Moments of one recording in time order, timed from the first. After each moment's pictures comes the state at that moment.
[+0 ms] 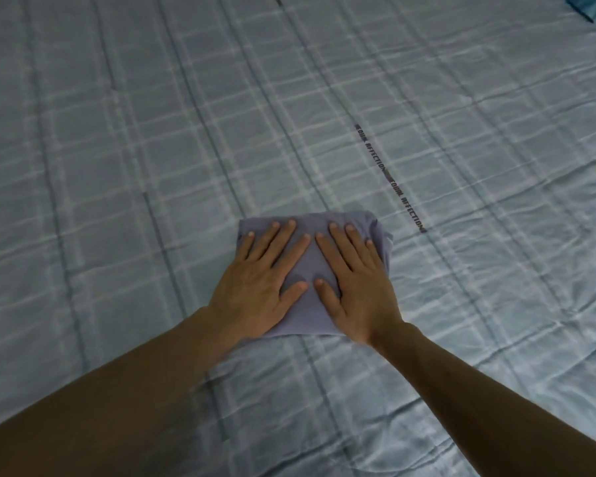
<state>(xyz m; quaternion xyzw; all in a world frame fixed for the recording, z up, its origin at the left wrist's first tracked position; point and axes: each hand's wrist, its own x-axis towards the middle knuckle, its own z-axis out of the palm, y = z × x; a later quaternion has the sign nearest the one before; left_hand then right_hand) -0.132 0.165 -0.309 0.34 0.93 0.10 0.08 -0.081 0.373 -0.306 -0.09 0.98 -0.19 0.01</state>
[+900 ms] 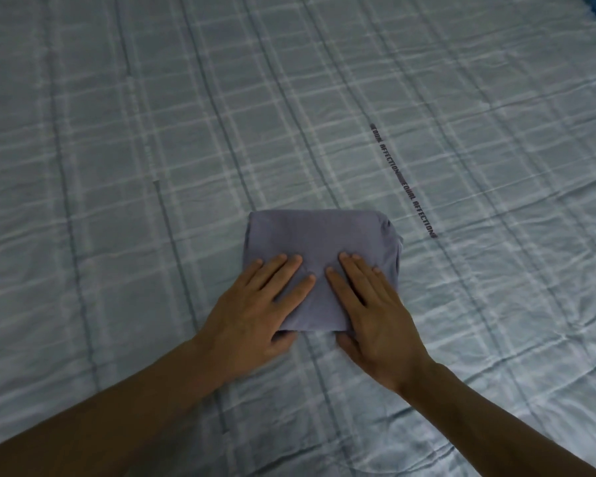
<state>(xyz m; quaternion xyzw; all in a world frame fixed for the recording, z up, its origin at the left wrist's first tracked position) -0.091 0.143 -0.291 0.40 0.91 0.12 0.03 -0.040 0.372 -0.282 -0.16 0.97 -0.18 -0.01</state>
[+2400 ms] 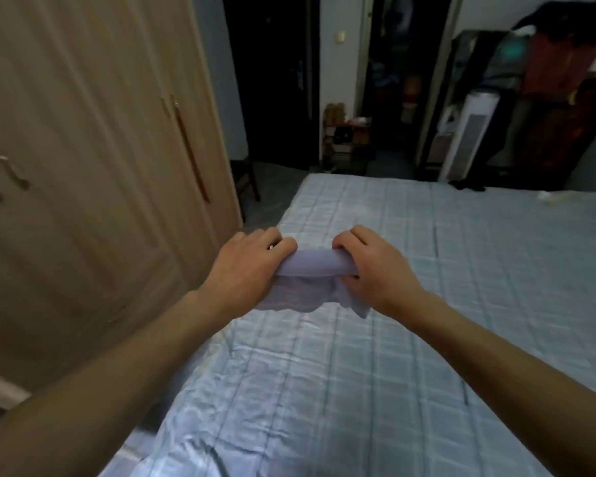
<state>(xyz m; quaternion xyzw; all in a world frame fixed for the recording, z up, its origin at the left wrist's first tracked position) 0.103 0.040 0.266 0.06 0.98 -0.08 -0.19 -0.003 0.248 0.248 -0.46 0.84 -0.24 -0.17</state>
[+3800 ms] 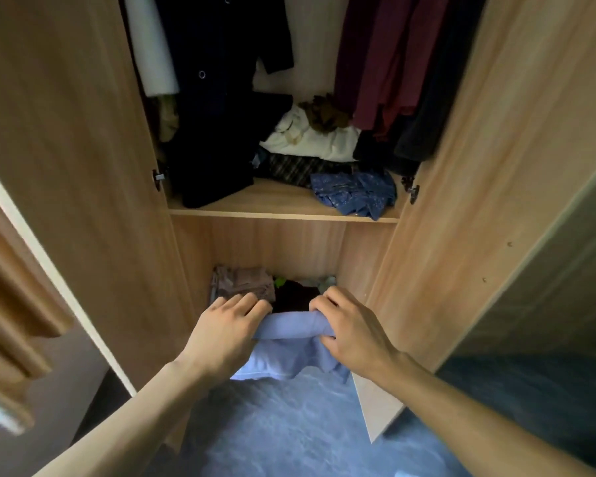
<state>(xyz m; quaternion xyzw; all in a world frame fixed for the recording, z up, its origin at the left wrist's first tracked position) 0.853 -0.170 0.190 -0.57 0.81 -0.10 -0.13 0.618 -0.216 0.201 -0.89 0.42 -0.18 0.03</state>
